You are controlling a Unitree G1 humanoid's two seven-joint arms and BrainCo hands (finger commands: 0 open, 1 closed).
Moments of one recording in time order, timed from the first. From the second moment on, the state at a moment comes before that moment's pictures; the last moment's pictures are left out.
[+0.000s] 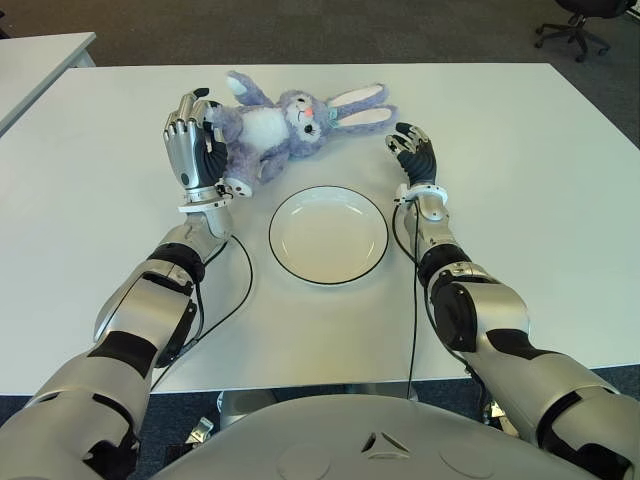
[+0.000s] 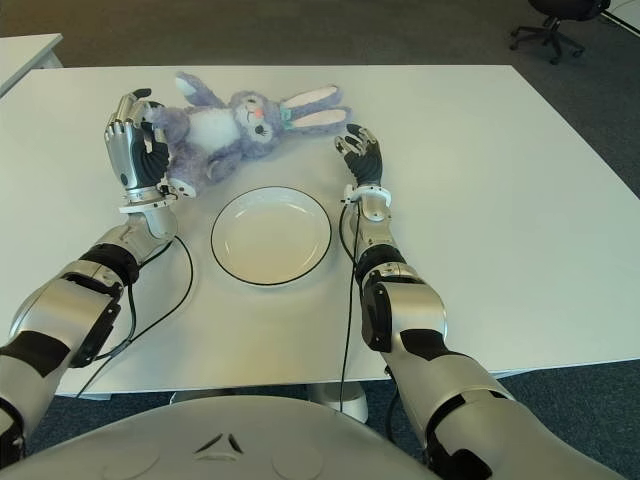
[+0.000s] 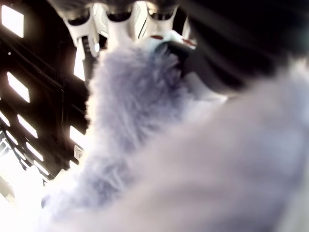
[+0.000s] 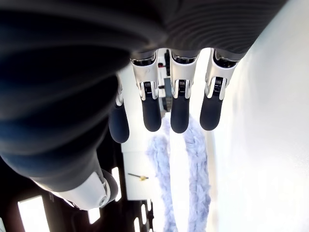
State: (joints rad) left arm -0.68 0.34 -0.33 1.21 0.63 -0.57 1.27; right arm -0.78 -0.05 -0.22 1.23 0.01 -0.47 -0.08
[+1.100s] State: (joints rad) left arm -0.65 0.38 -0.37 1.11 0.64 -0.61 1.32; right arm -0.79 -0.05 -0.22 1.23 0.01 -0.47 -0.08
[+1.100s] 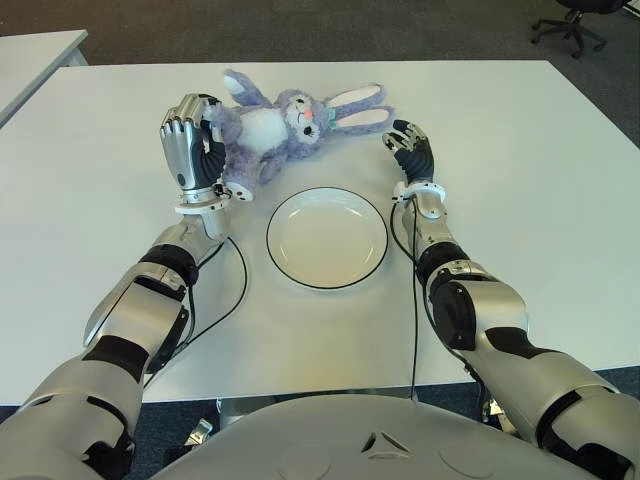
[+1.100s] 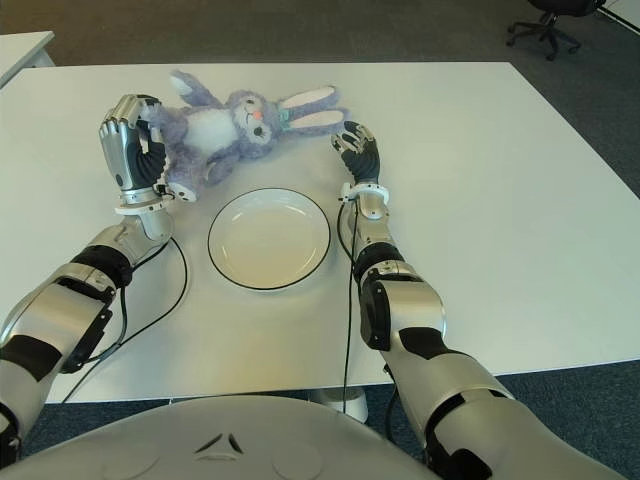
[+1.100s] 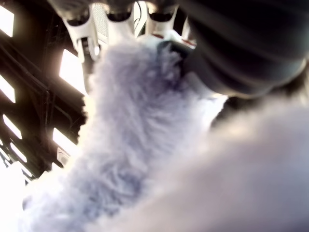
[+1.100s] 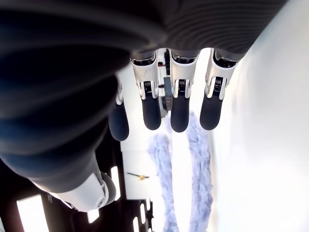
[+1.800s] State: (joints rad) left arm -0.61 0.40 -0.37 1.01 0.66 -0.63 1.32; right arm -0.80 -0.05 -0.22 1.23 0.01 -0.47 -0.07
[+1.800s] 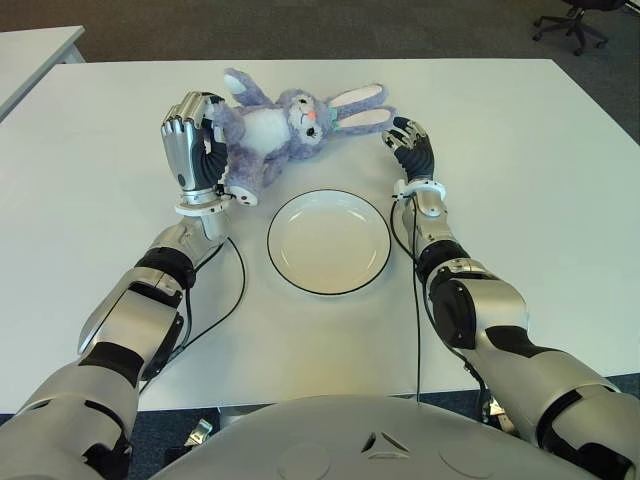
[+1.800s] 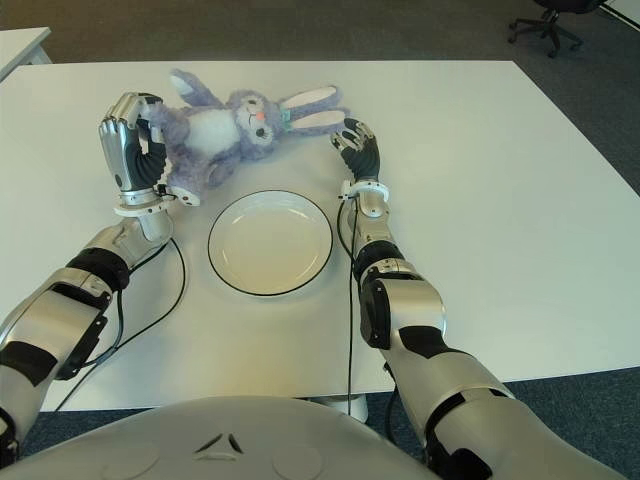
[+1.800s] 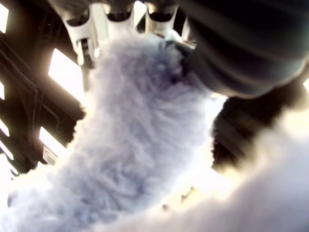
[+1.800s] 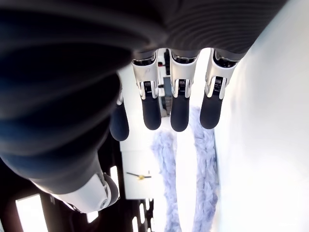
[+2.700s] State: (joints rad) left arm -0.60 0.44 -0.34 0.88 0.70 -0.54 1.28; right arm -0.80 -0.04 -0.22 1.23 0.01 -0.47 -0.07
